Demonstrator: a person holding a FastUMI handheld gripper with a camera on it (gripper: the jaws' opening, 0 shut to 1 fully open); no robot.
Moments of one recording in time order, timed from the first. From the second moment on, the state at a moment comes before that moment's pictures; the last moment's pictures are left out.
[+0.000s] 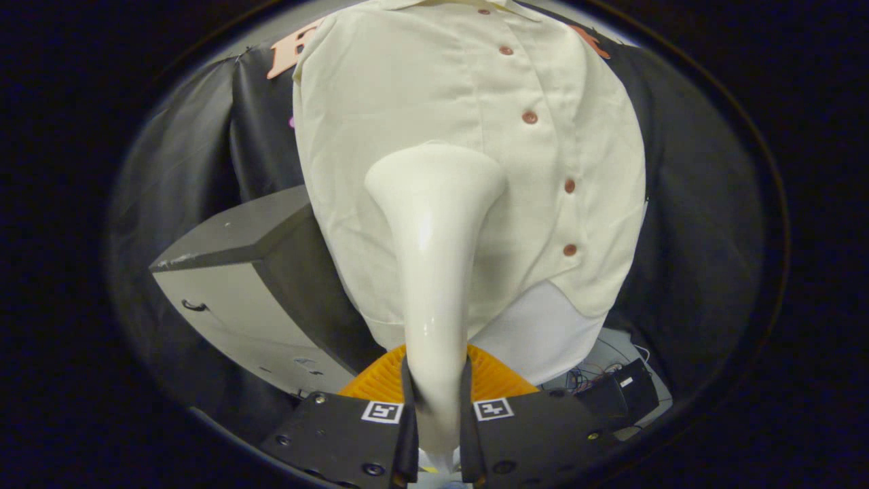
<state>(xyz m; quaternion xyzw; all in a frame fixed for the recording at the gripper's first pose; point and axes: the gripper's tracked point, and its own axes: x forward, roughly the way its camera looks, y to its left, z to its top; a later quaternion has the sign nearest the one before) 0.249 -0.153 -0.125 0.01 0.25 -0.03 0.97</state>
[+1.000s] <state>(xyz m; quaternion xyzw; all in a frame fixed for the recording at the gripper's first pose) 0.196 -0.162 -0.238 0.02 0.37 -0.03 0.93</state>
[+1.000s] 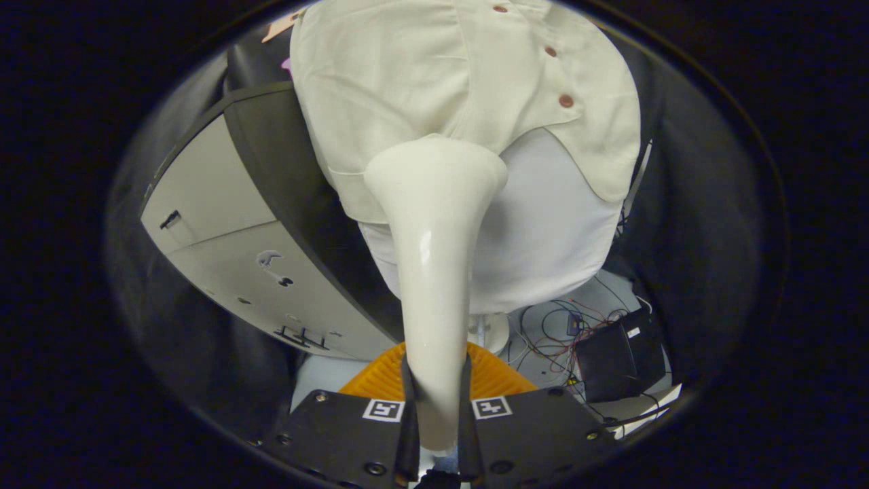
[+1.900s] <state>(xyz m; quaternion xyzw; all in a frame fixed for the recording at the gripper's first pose) 0.247 -0.264 0.039 -0.01 0.17 -0.05 0.98</state>
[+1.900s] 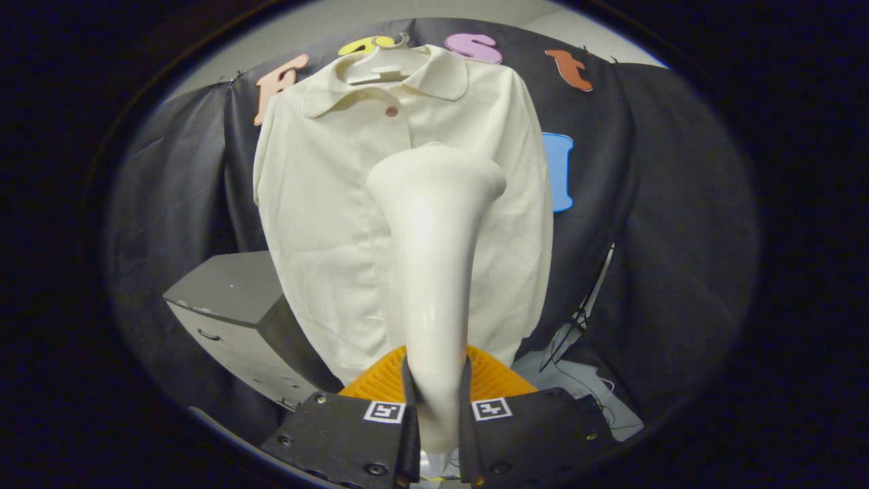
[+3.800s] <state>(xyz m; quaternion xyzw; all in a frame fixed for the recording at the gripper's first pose) 0.278 -0.343 -0.067 -0.03 0.29 -0.05 0.96</state>
